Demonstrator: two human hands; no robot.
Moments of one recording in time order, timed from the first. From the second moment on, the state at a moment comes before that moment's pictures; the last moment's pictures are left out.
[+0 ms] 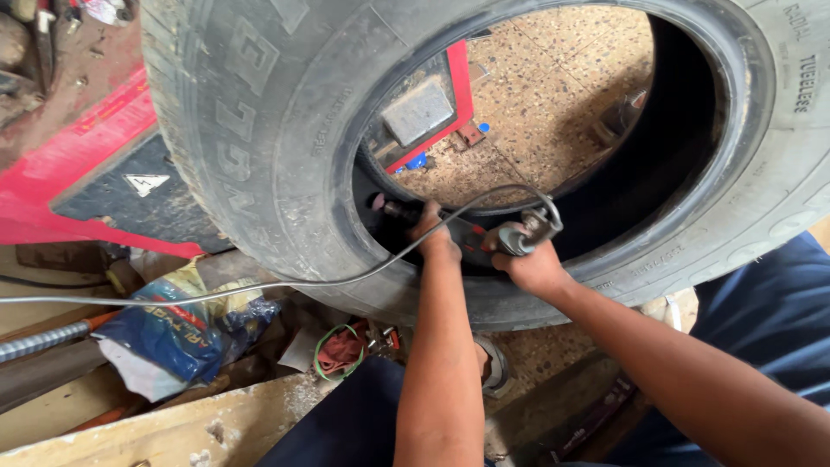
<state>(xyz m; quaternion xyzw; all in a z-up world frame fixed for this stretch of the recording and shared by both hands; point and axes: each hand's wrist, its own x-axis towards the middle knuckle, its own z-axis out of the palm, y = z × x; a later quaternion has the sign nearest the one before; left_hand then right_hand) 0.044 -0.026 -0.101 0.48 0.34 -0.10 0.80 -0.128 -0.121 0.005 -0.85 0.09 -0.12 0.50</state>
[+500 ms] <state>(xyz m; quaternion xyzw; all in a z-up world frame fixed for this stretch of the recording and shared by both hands) 0.050 -0.025 -0.110 0.49 0.30 -0.10 0.81 -0.121 -0.121 0.002 -0.84 0.11 -0.11 0.51</state>
